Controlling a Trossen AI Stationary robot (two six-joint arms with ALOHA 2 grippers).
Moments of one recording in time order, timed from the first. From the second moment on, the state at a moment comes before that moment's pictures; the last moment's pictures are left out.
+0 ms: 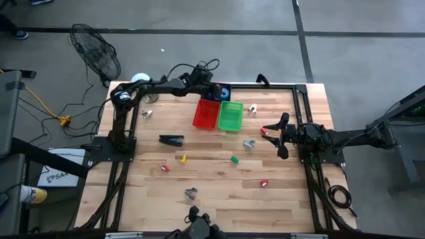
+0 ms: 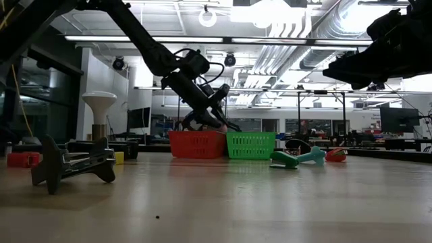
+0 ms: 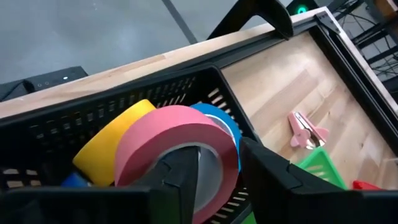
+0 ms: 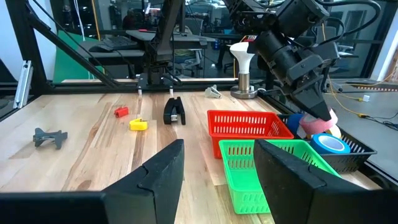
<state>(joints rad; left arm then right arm) 0.62 1.99 1.34 0.07 0.12 -0.55 0.00 0.29 0.01 0.24 0.20 -0.03</state>
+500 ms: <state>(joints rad) 0.62 1.99 1.34 0.11 0.12 -0.52 0.00 0.29 0.01 0.24 0.20 -0.03</state>
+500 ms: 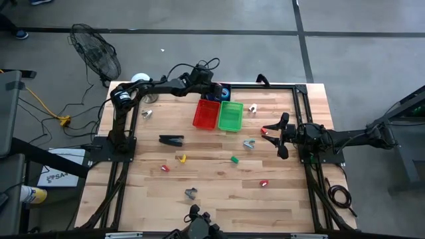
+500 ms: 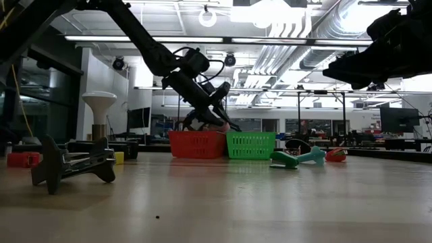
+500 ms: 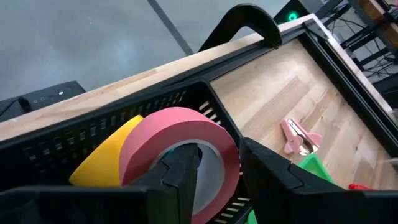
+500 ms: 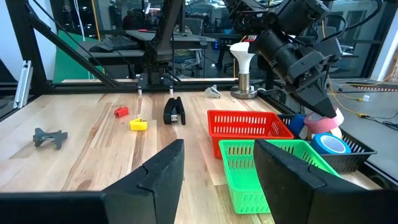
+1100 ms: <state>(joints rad) 0.62 1.99 1.34 0.10 0.12 -0.47 0.00 0.29 0.01 0.24 0.20 -0.03</state>
